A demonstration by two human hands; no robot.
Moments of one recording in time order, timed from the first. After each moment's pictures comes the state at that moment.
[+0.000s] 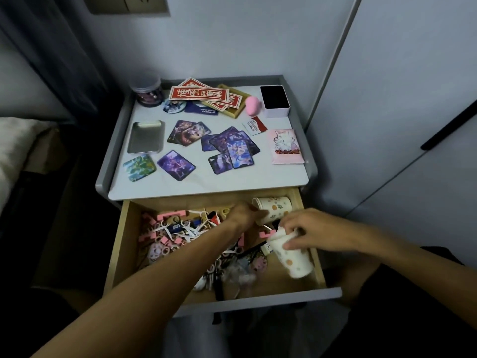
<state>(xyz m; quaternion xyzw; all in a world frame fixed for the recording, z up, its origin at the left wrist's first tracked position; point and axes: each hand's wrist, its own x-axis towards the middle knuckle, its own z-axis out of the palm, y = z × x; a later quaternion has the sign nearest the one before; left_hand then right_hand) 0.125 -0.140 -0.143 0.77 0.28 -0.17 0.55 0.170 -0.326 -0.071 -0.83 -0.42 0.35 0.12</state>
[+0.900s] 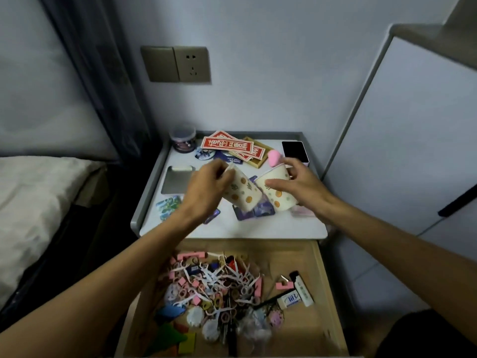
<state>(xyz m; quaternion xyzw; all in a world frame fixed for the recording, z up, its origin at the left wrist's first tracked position) 0.109 -0.033 0.030 0.84 0.17 0.16 0.49 0.238 -0.214 0.010 -0.78 -0.21 0.22 0.55</state>
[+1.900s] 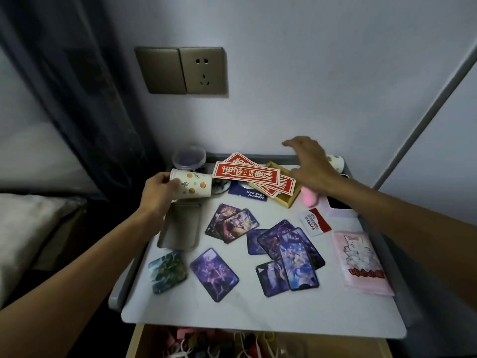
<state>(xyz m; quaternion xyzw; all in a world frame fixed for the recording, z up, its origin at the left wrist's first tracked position) 0.216 0.161 -0.048 0.66 0.40 0.22 0.60 0.440 -0.080 -0.040 -0.90 -0.36 -0.02 0.22</state>
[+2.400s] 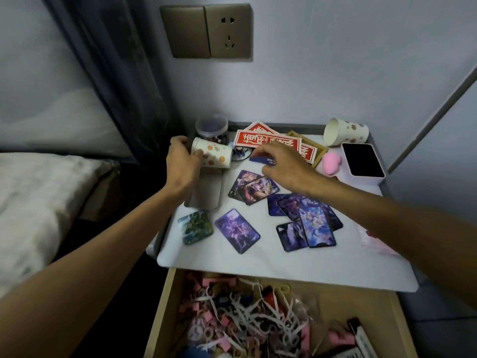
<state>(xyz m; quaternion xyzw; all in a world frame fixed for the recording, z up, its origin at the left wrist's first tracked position) 0.193 0.153 -0.048 0.79 0.39 0.24 0.42 0.322 -0.035 -0.042 -0.83 -0.44 0.11 0.31</state>
